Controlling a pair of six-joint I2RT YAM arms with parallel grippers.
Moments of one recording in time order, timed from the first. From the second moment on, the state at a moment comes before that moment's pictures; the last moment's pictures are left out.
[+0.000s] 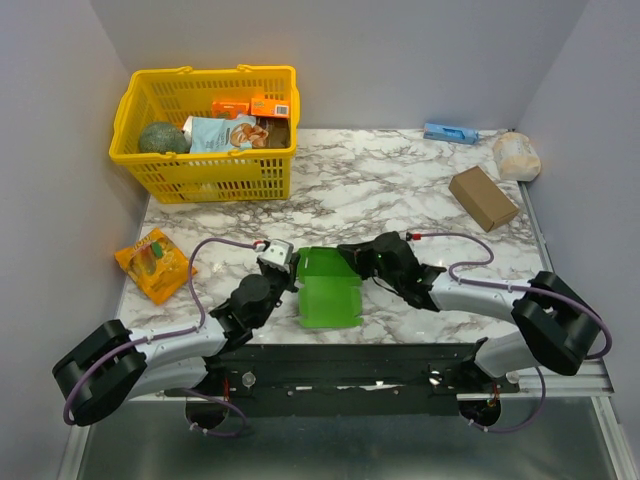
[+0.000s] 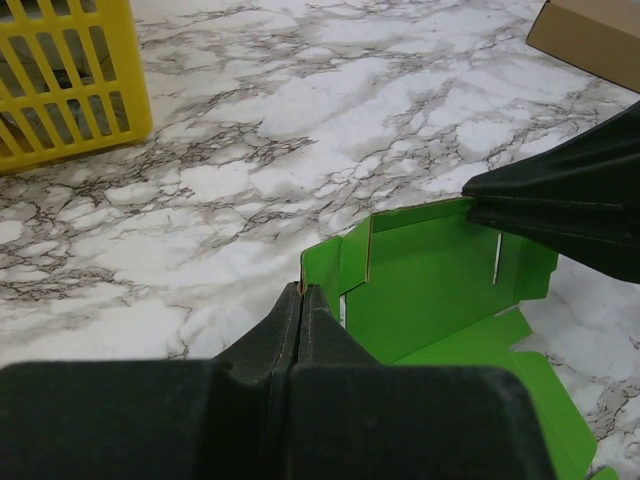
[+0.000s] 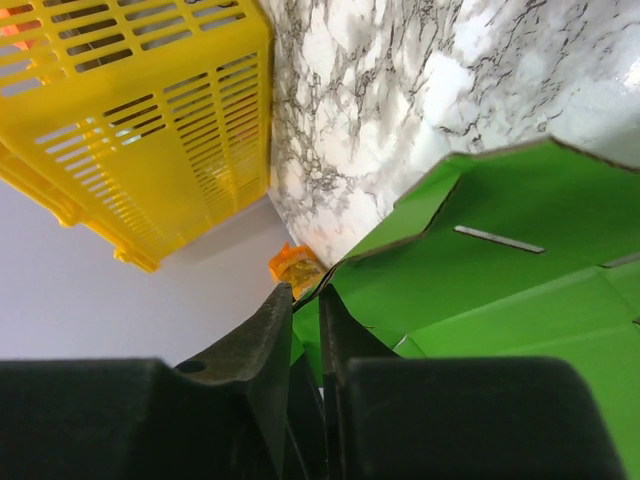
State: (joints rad) left arm -0.89 1.04 0.19 0.76 -0.46 -0.14; right arm 0.82 1.41 0.60 0.29 0.26 1.81
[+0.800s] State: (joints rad) left arm -1.06 1.10 0.19 0.83 -0.61 0.00; right arm 0.82 1.51 0.58 0.48 0.27 1.80
